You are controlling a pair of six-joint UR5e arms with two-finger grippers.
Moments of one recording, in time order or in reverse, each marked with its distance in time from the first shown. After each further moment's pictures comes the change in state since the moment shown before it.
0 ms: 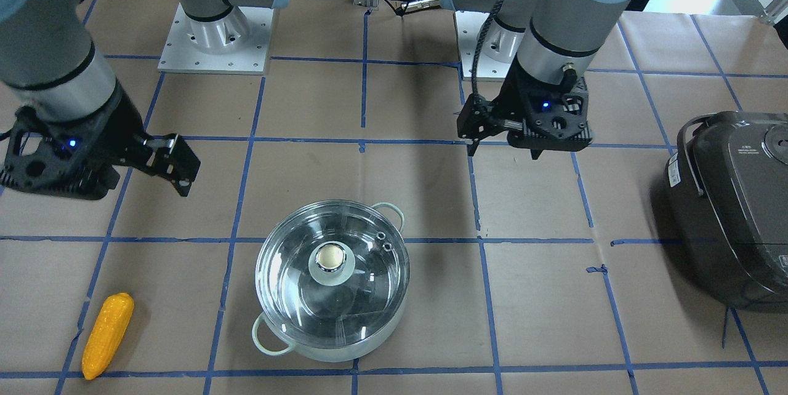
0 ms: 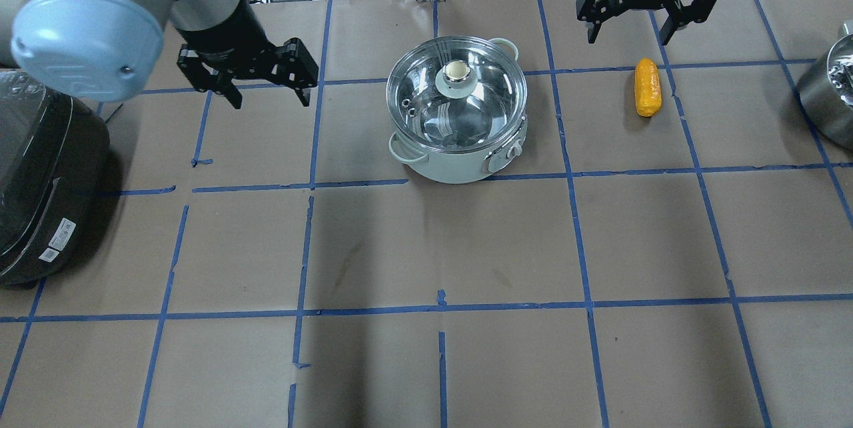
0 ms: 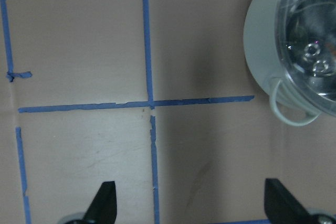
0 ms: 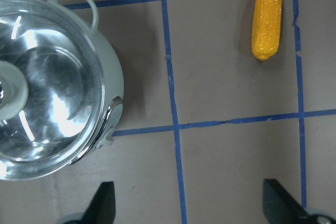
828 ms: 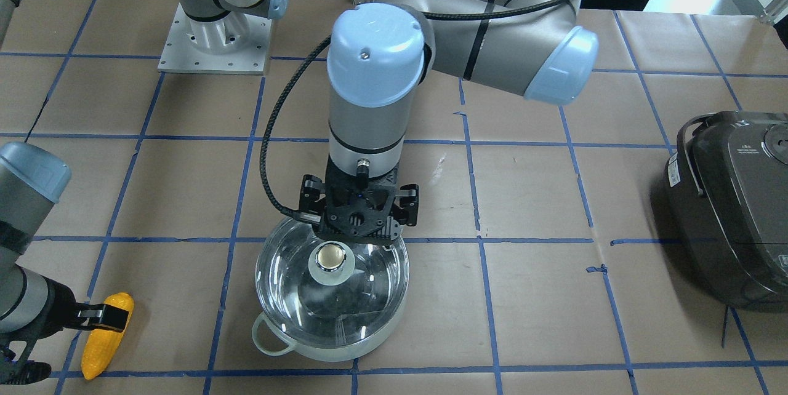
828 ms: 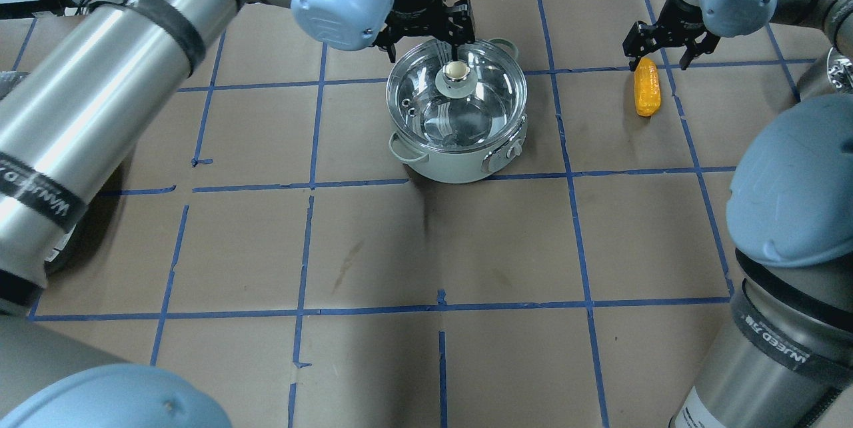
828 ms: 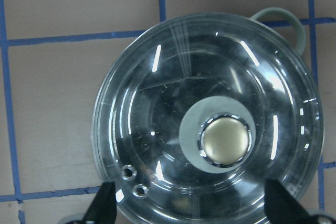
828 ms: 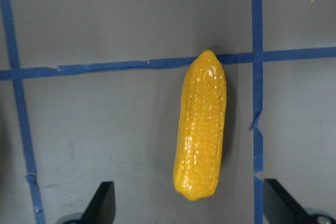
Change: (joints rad) left arm -0.256 -0.382 0.353 0.099 0.001 -0.244; right arm -0.183 0.394 -0.029 -0.342 -0.009 -0.279
